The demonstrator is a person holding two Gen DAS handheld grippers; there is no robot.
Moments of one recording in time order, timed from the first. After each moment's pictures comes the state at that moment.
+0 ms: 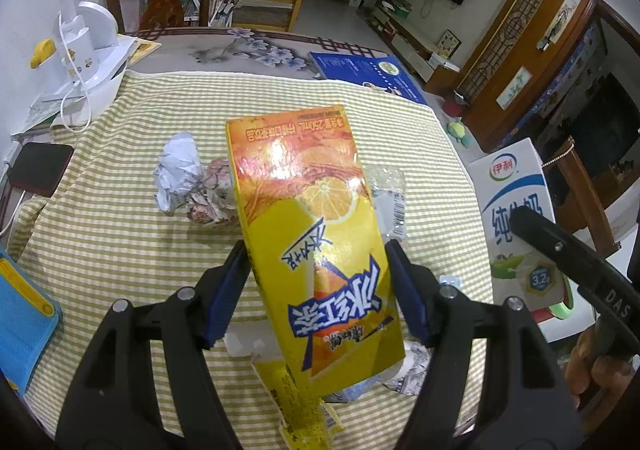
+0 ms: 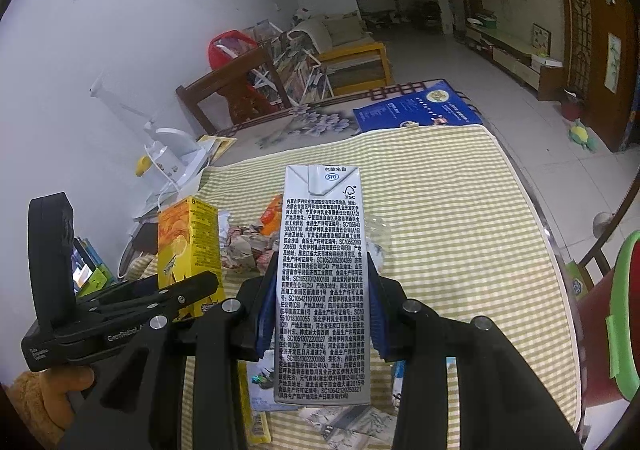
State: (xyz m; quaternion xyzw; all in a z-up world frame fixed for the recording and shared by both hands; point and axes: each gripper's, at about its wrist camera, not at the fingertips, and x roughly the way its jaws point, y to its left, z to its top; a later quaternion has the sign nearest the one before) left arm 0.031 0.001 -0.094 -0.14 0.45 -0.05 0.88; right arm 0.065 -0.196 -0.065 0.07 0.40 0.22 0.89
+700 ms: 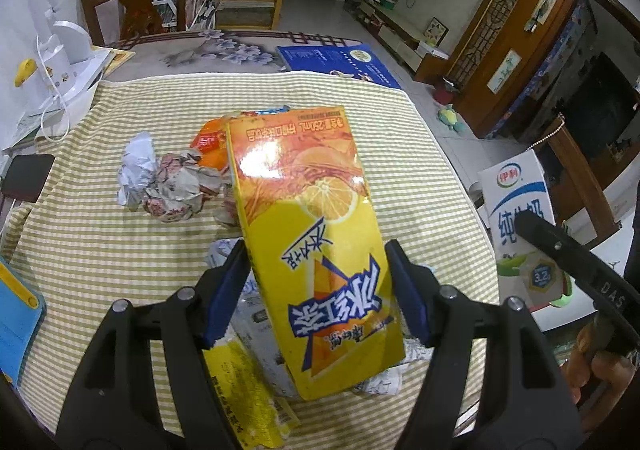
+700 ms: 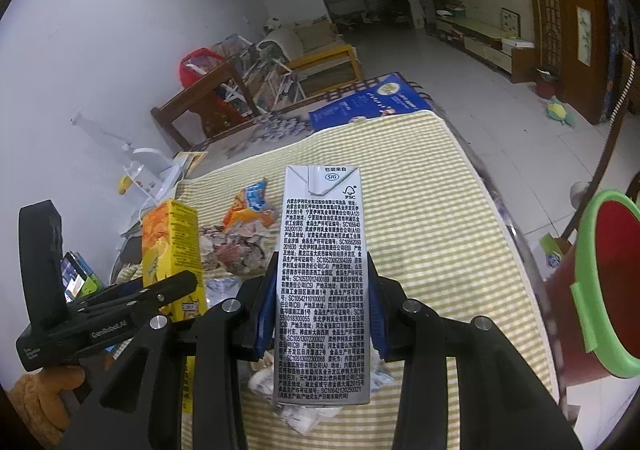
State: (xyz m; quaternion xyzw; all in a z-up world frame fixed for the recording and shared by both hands) left arm 0.028 -0.053 -0.092 -0.11 0.45 -0.06 0.88; right arm 0.049 -0.271 -0.073 0.11 0.40 0.18 0.89
